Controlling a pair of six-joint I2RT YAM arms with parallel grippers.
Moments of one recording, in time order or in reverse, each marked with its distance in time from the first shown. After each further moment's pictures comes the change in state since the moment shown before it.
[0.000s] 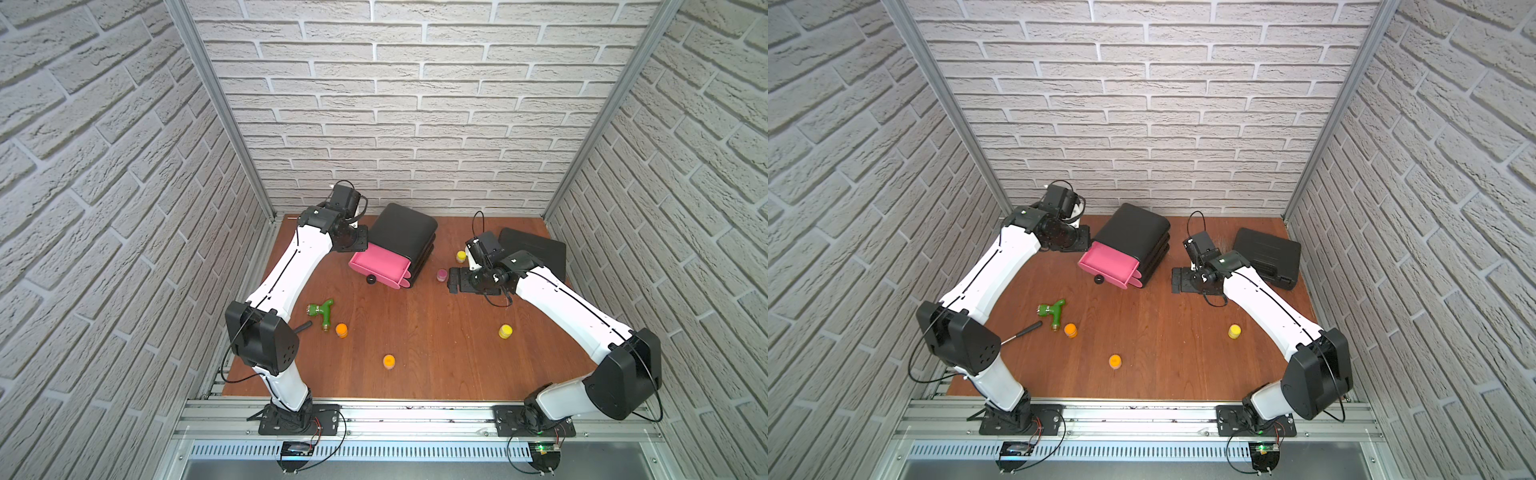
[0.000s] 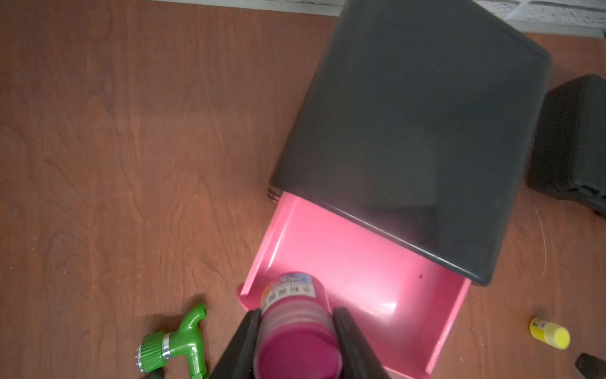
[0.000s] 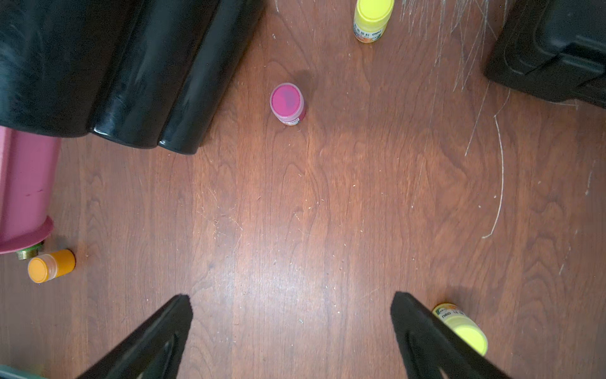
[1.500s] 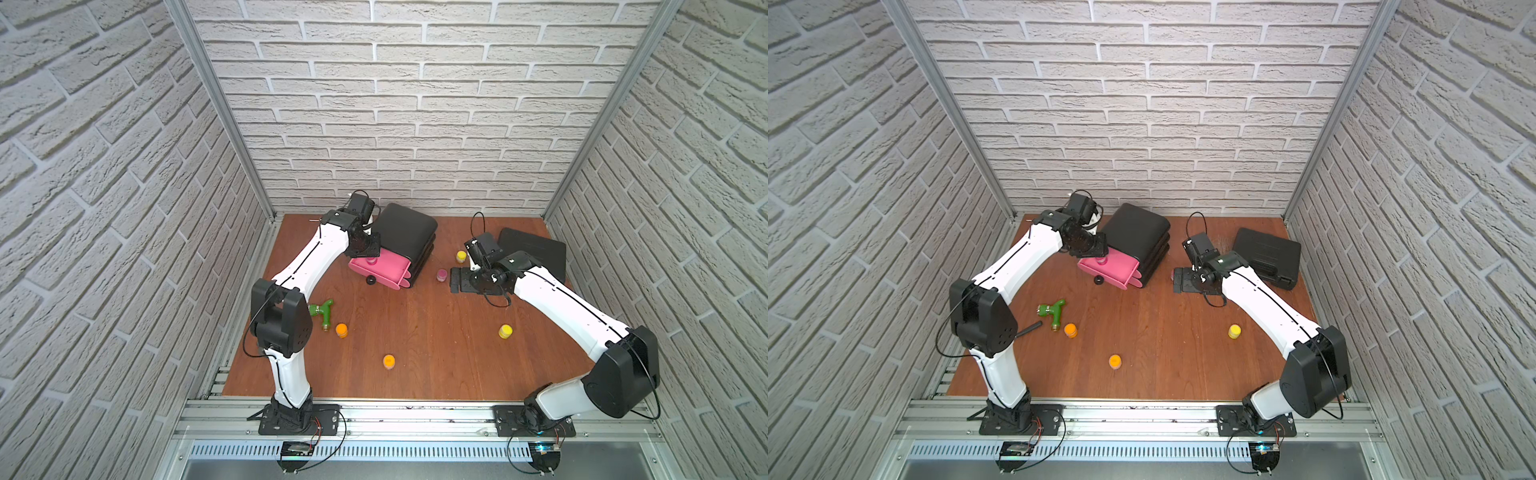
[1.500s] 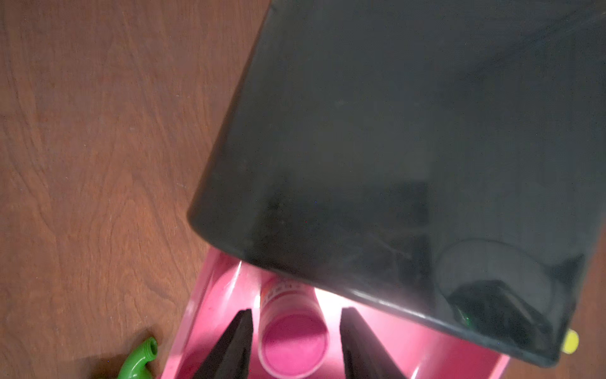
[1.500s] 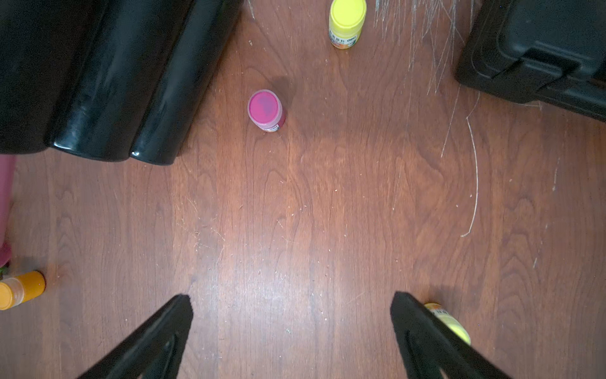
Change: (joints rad) left arm -0.011 0.138 -0.024 0.093 0.082 -0.028; right arm 0.000 0.019 -0.007 0.013 0.068 0.009
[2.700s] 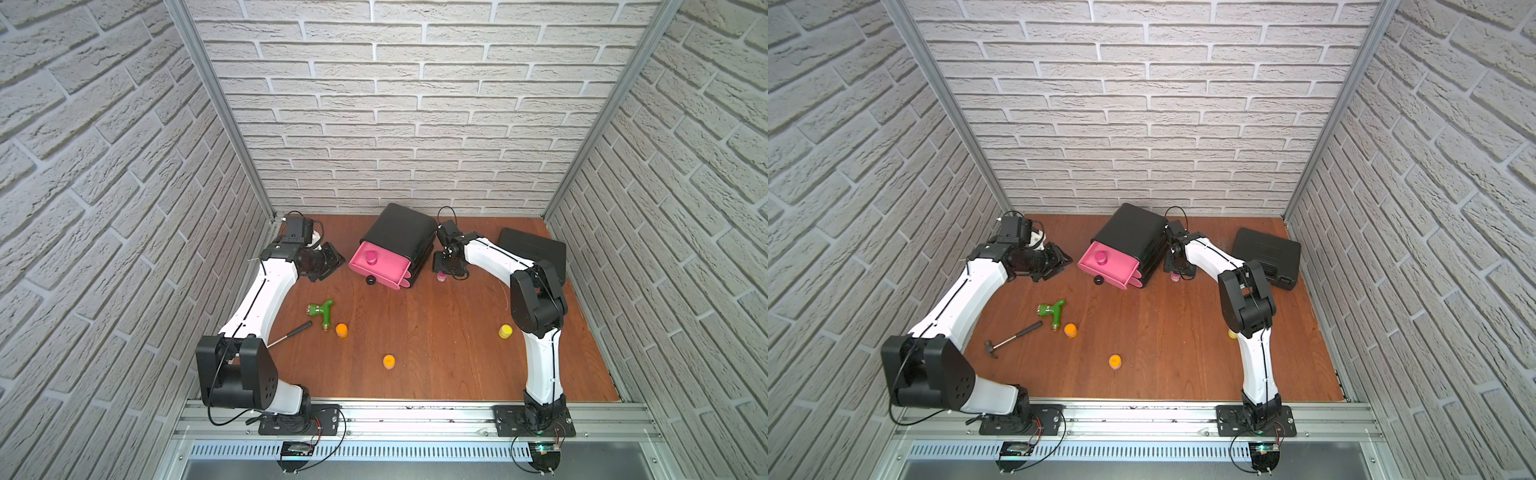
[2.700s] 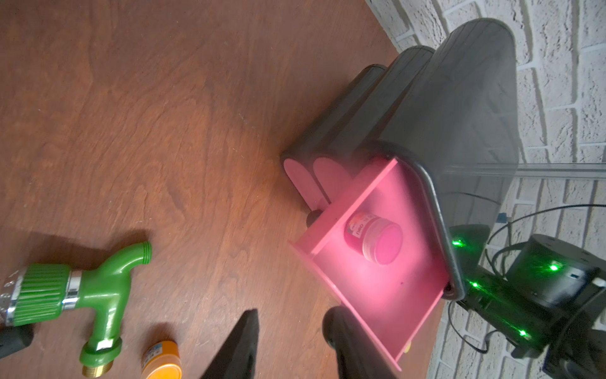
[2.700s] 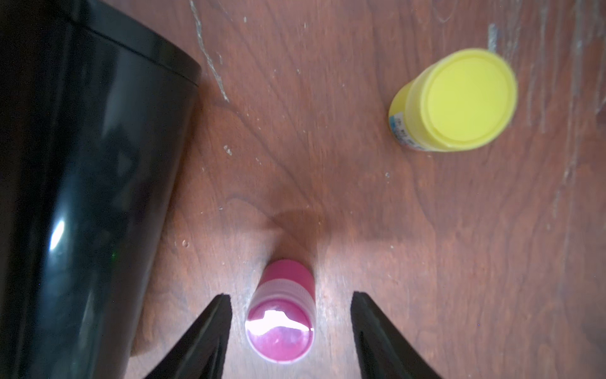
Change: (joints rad) left arm 0.314 -0.400 -0.504 0.211 0.320 -0.322; right arm -0.064 0.653 0.404 0.134 -0.008 0.072
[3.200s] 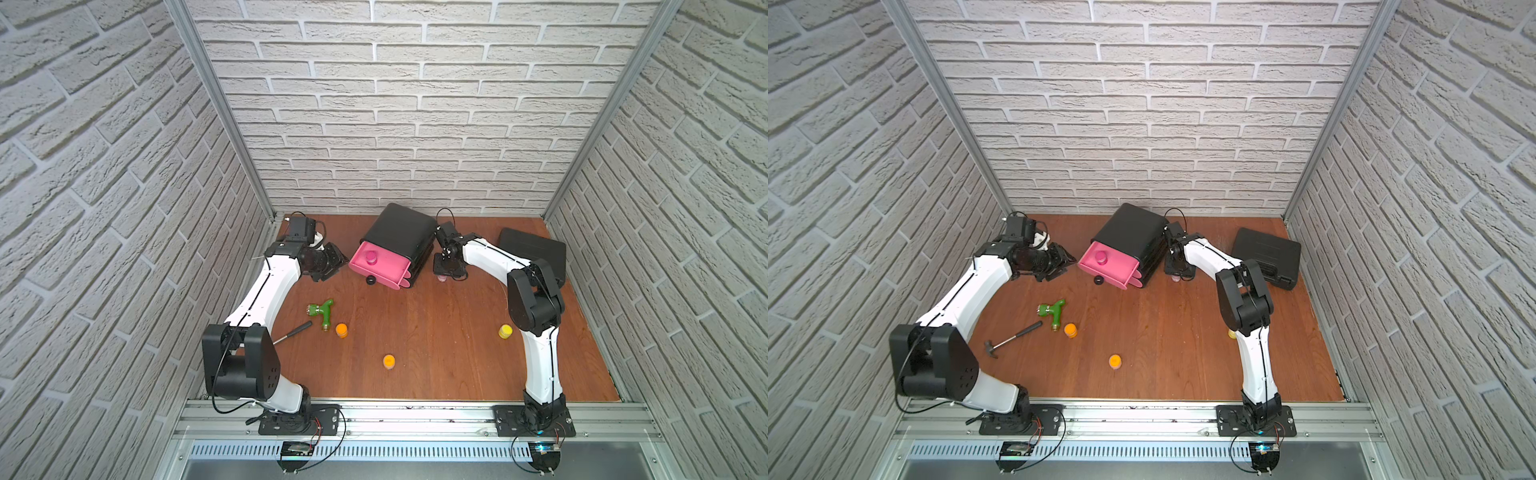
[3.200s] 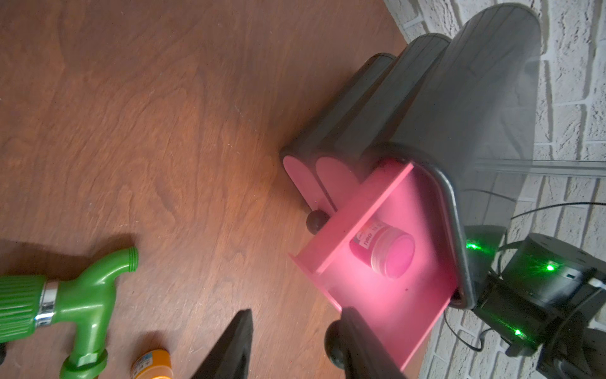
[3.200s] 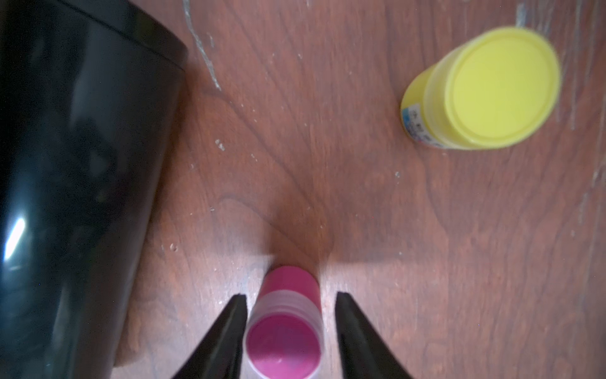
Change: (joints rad) left arm 0.000 0.055 0.001 0.023 0.029 -0.002; right arm 0.000 0.022 0.007 -0.005 -0.003 -0.013
